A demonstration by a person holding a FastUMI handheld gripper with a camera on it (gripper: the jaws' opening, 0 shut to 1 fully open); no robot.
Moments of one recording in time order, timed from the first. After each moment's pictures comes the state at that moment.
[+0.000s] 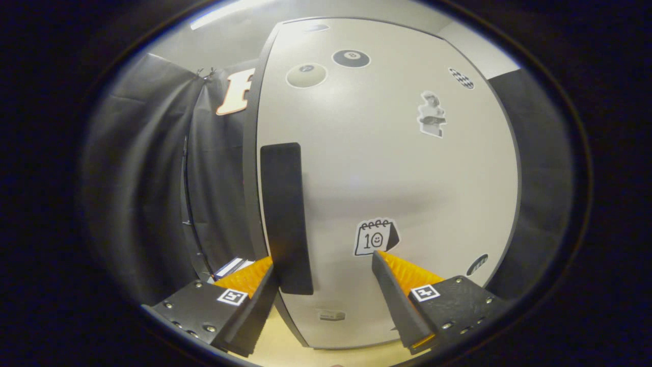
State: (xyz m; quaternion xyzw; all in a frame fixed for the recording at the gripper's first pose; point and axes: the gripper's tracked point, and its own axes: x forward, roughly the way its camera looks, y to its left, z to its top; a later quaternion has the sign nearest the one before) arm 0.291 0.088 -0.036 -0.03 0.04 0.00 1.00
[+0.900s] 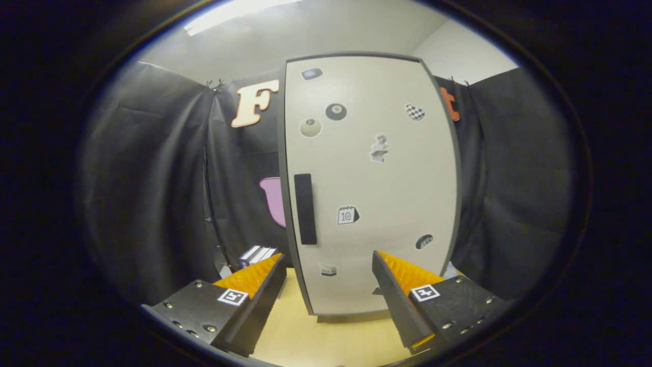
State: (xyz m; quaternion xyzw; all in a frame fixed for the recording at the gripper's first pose) arm 0.109 0.063 0.006 -0.01 0.04 -0.01 1.00
